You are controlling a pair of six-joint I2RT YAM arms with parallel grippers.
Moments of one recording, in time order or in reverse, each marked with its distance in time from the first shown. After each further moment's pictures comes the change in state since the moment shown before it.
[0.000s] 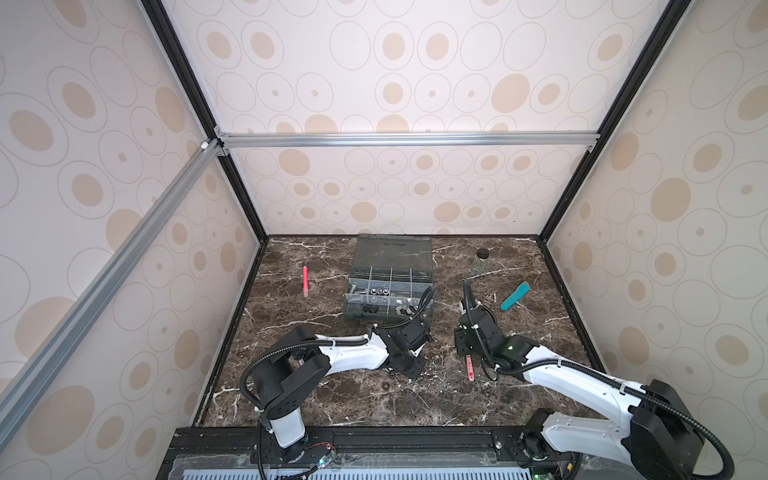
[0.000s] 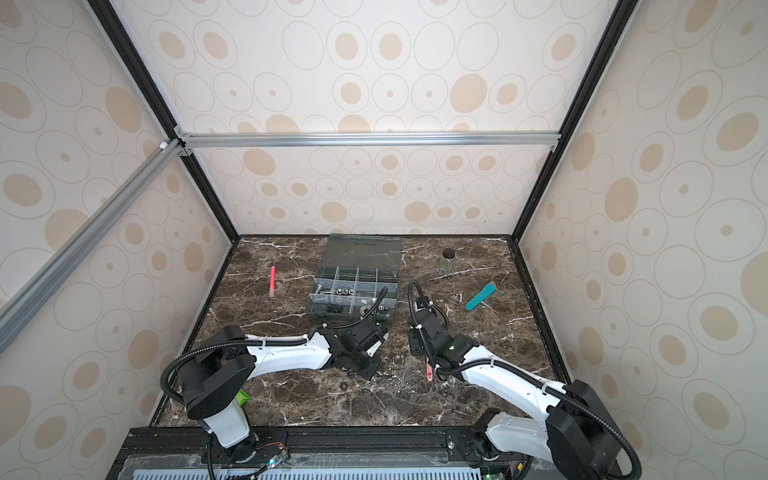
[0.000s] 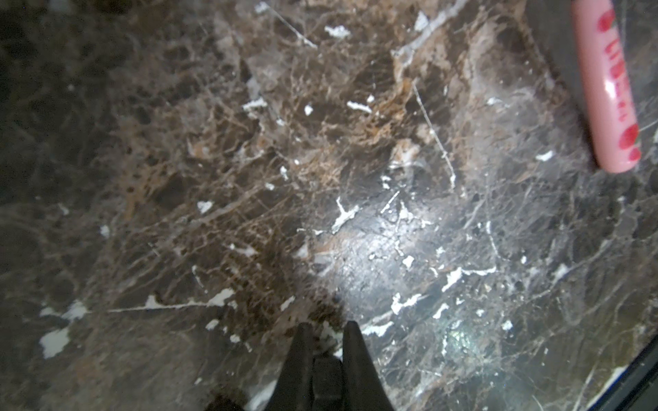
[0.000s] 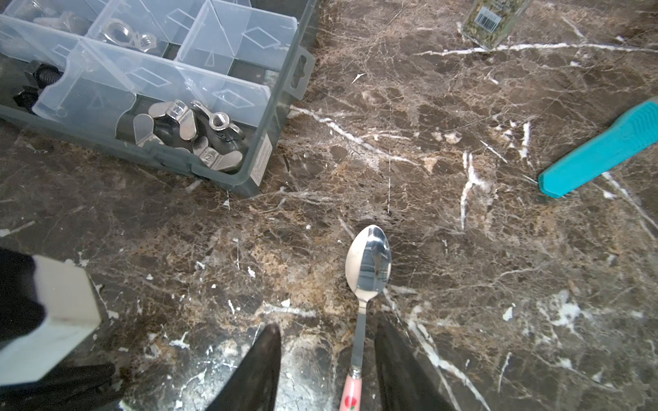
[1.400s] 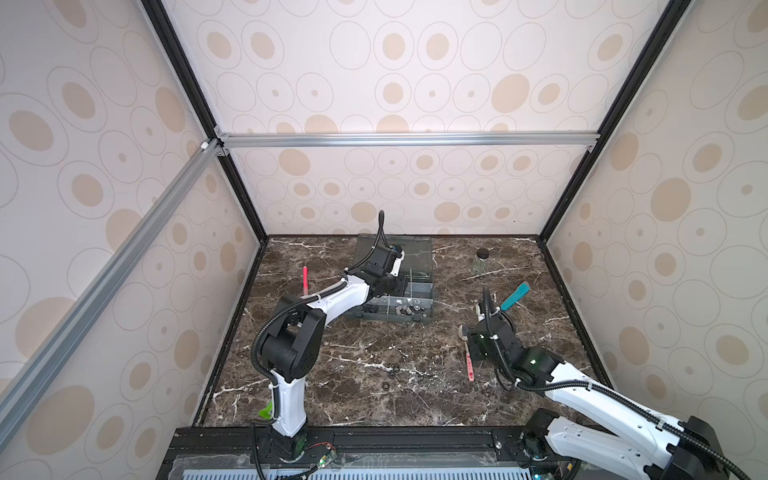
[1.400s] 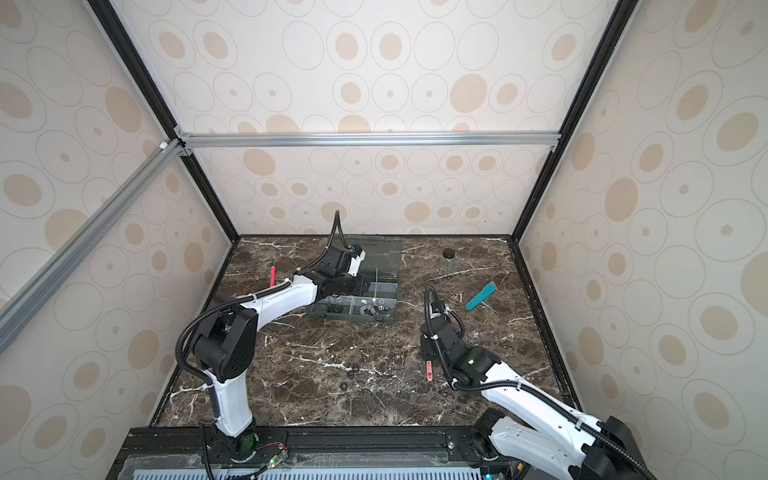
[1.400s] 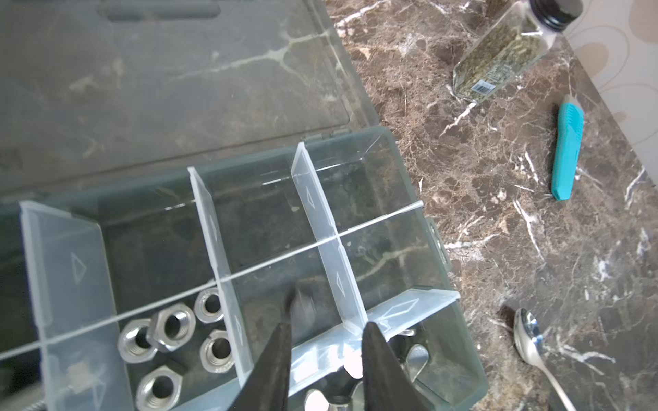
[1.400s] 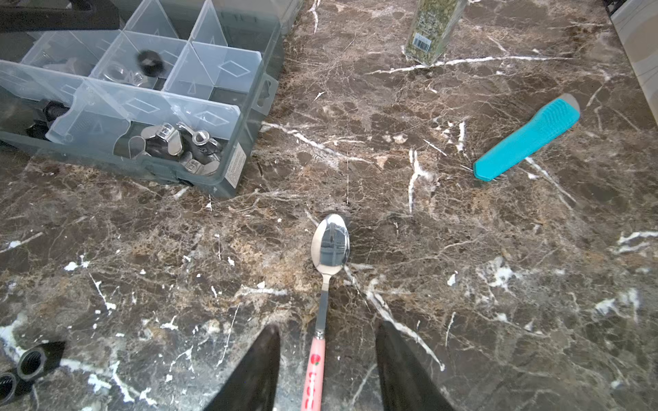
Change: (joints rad) left arm 0.453 0.182 0.442 0.103 0.069 0.124; right arm 0.000 -0.224 -0.052 -0.114 0.068 0.036
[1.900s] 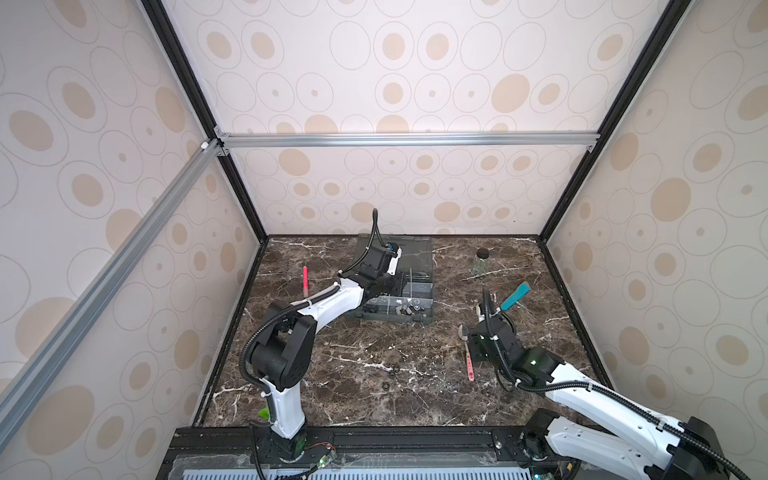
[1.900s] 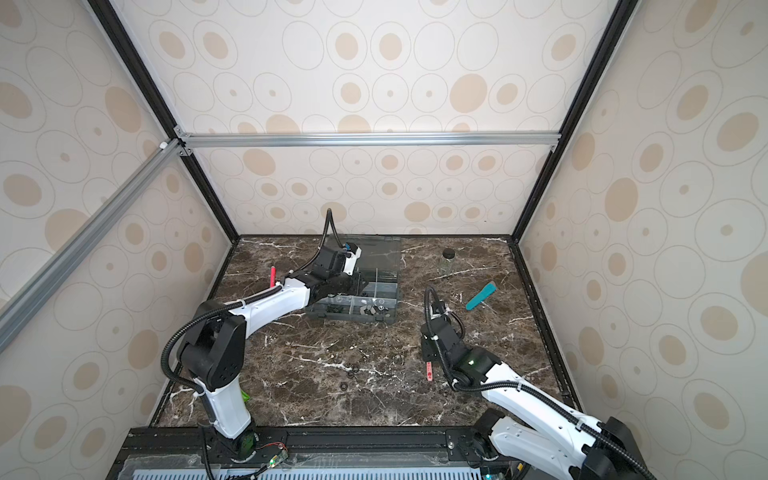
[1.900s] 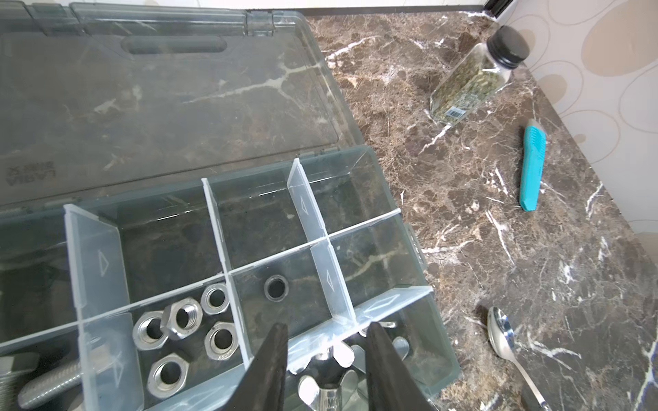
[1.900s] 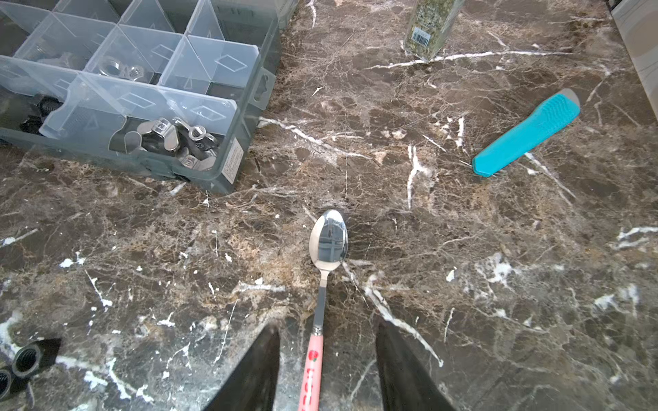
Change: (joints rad) left arm 0.005 -0.093 -0.075 0.051 0.010 -0.015; right arm 0.000 -0.002 -0.006 -0.006 0.000 0.003
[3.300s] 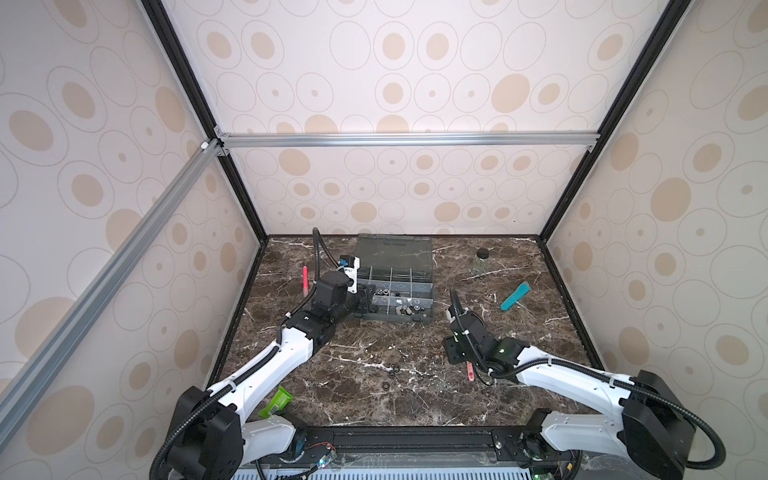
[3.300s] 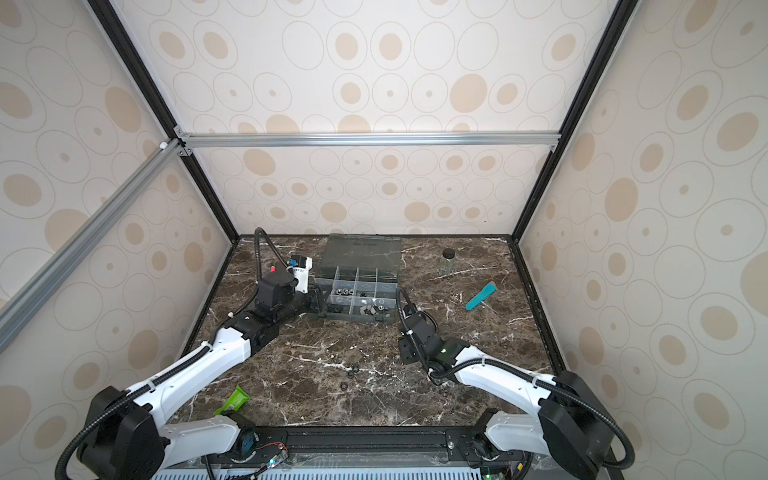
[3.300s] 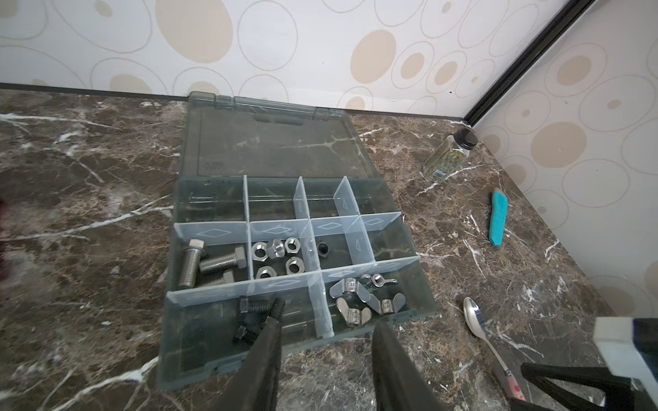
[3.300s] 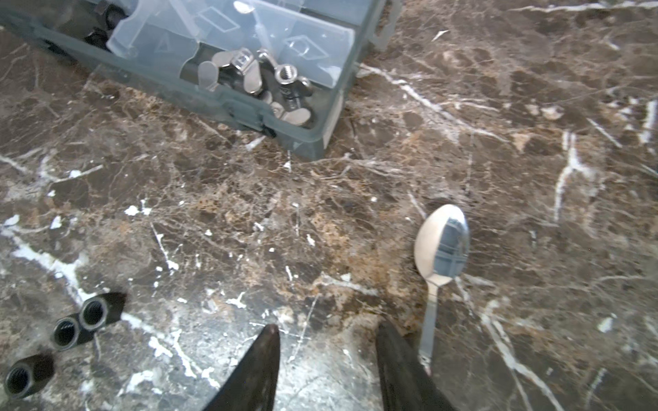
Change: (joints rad) left arm 0.068 -0.634 -0.520 0.135 -0.134 -0.080; right arm 0.096 0.307 0.069 0.150 -0.190 -0.020
